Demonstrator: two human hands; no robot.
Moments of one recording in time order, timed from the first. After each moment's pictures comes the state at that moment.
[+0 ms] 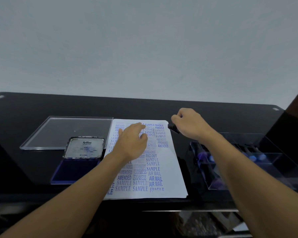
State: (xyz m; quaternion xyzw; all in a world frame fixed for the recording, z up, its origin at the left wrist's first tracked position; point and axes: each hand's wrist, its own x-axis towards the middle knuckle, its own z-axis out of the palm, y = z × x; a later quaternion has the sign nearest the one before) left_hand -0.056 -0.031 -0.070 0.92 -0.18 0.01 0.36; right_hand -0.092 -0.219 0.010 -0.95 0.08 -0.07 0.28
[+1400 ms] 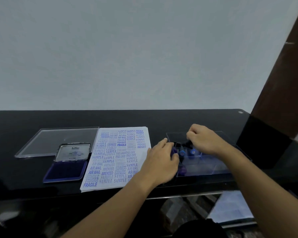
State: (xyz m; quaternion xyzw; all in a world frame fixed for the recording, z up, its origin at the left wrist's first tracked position) left_hand -0.189 -0.130 -0.040 0.90 -0.30 -0.01 0.33; right_hand -0.214 -0.295 0.025 -0.95 0.13 -0.08 0.29
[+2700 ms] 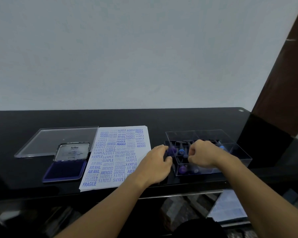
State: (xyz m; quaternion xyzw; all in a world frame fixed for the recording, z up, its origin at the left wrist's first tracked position) left_hand -0.183 -0.123 -0.049 0.88 -0.28 -0.04 0.37; right_hand -0.222 -0.305 -0.005 -0.98 0.13 0.07 0.12
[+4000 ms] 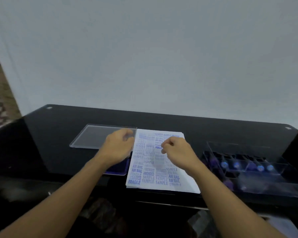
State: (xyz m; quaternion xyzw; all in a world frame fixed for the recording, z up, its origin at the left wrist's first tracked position) left_hand -0.126 0.082 -0.010 0.90 -0.09 0.04 0.44; right_hand -0.159 -0.125 -0.014 -0.90 0.07 -0.04 0.42
